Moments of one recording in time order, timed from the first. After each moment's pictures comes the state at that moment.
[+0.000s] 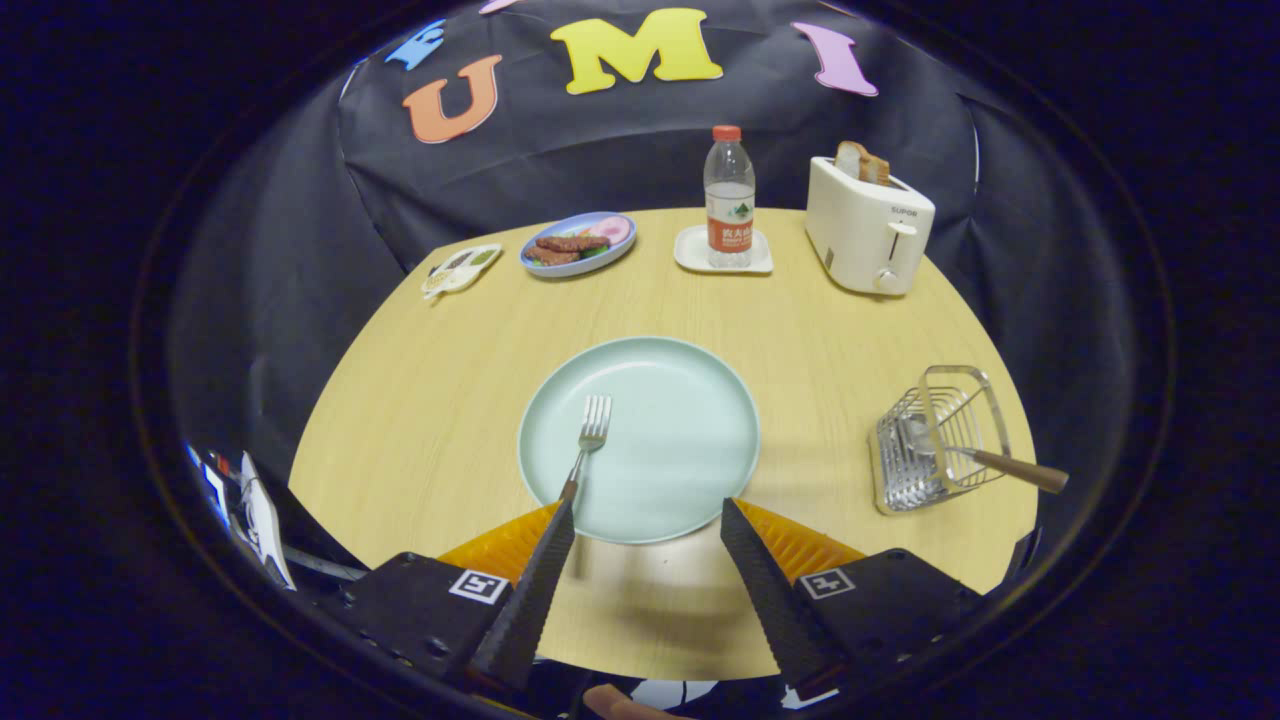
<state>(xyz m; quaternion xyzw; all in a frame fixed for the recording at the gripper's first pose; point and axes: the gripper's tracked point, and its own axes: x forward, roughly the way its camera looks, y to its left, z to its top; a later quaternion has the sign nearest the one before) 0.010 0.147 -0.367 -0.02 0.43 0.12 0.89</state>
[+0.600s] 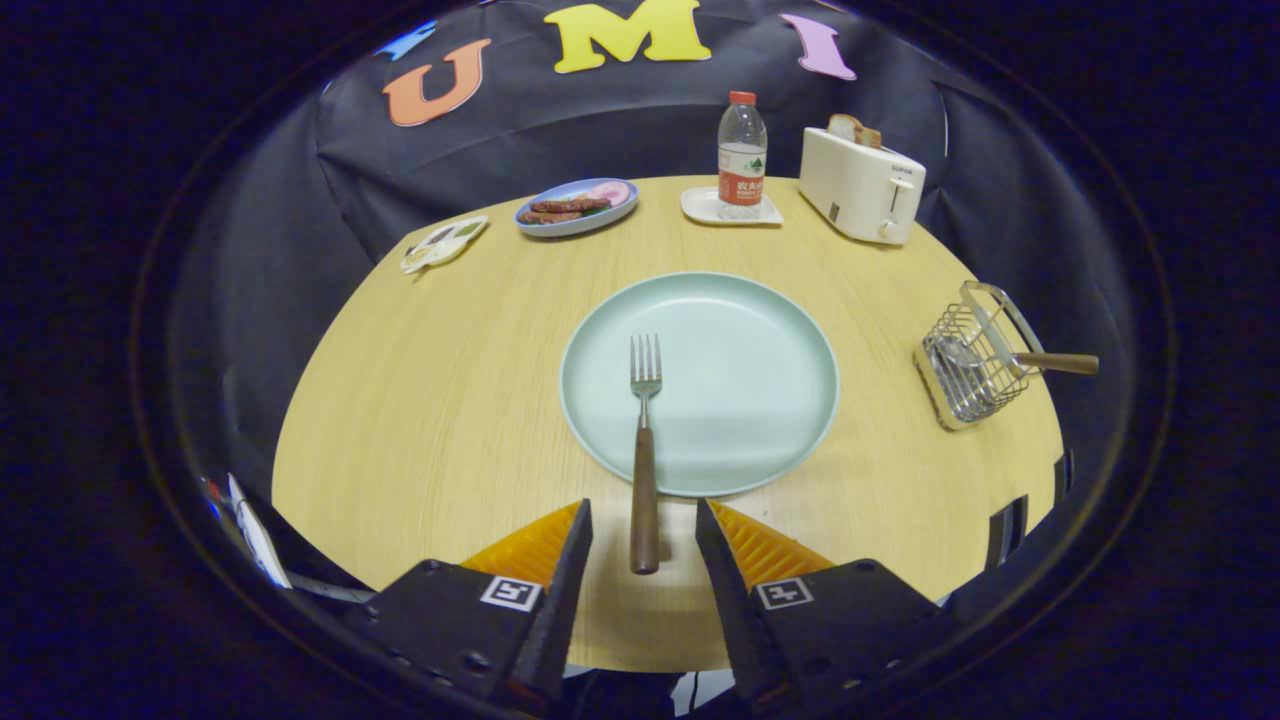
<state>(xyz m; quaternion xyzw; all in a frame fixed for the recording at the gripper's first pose) -0.020 0.199 -0.412 -0.01 0.44 0.05 0.90</state>
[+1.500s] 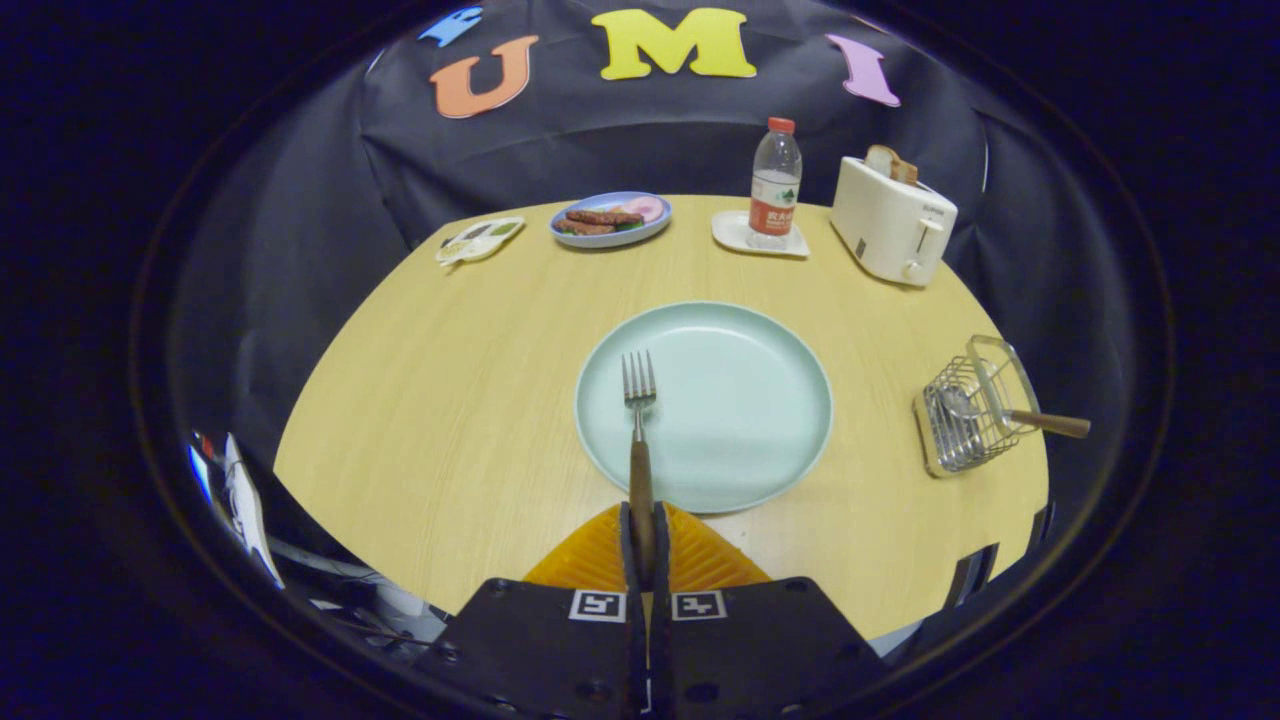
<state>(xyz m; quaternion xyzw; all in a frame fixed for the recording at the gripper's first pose) -0.021 0.181 -0.371 -0.06 0.41 0.12 0.90</state>
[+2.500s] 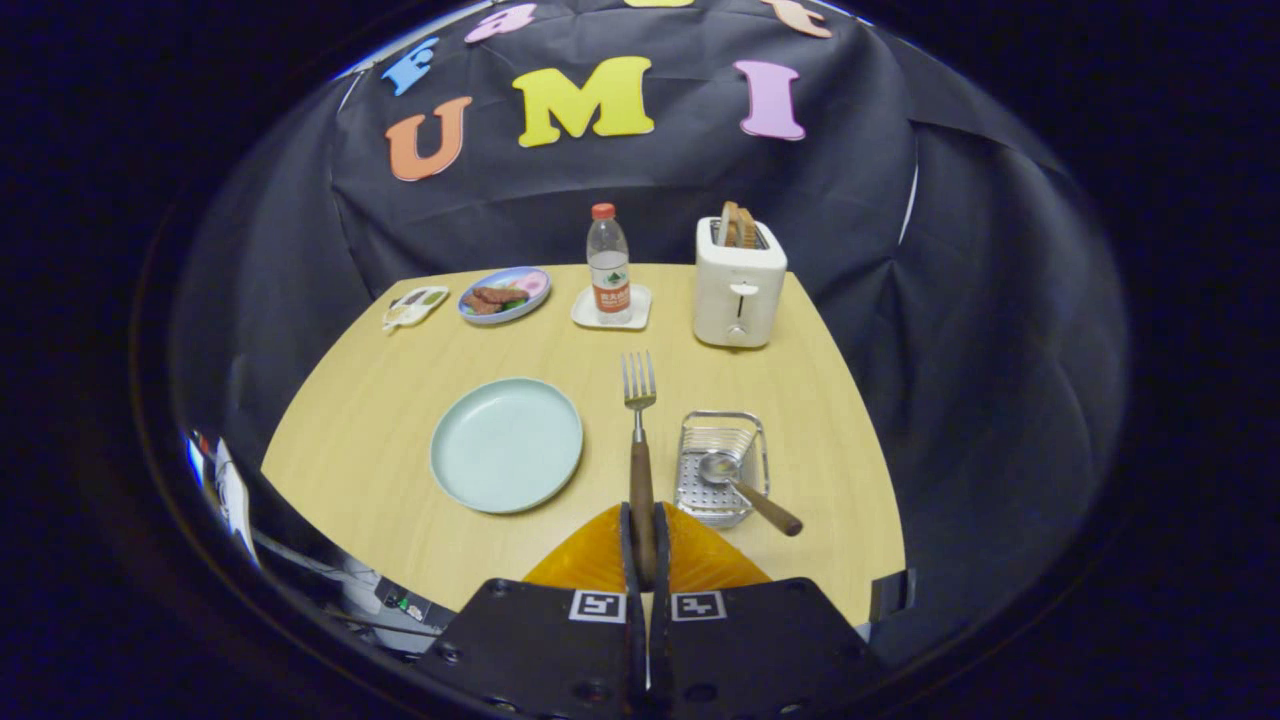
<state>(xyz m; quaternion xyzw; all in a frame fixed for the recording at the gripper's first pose) -0.006 -0.041 -0.262 -0.05 0.37 0.08 0.92</state>
